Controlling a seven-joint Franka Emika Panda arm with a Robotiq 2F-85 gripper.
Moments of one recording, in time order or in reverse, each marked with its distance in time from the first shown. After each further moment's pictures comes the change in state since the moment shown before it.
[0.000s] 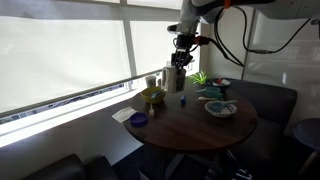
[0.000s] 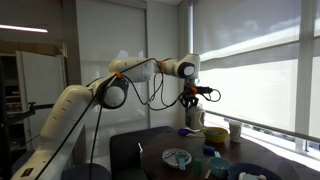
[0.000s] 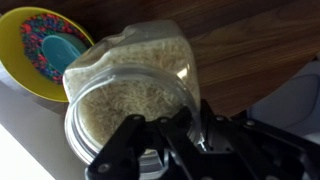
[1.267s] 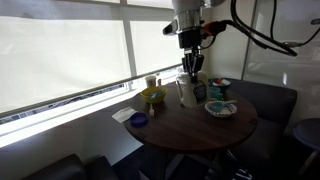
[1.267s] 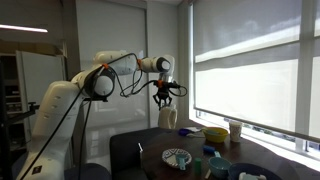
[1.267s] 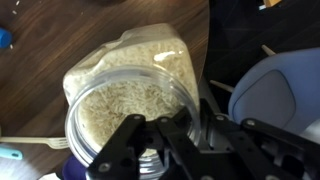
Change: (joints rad) arm 0.210 -0.173 0.008 -0.165 -0.107 -0.261 0.592
